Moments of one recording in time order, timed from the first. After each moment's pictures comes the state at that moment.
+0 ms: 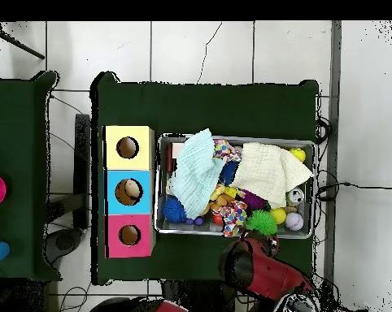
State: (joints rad) arm -0.21 -0.45 -0.48 1.97 -0.09 -0.15 1.58
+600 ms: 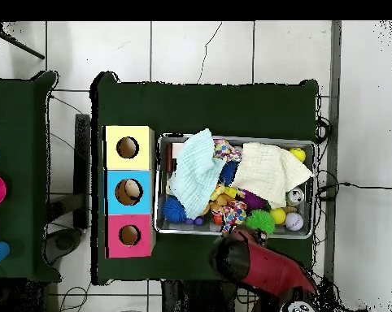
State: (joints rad) arm -0.21 -0.62 -0.37 1.98 -0.09 0.11 1.58
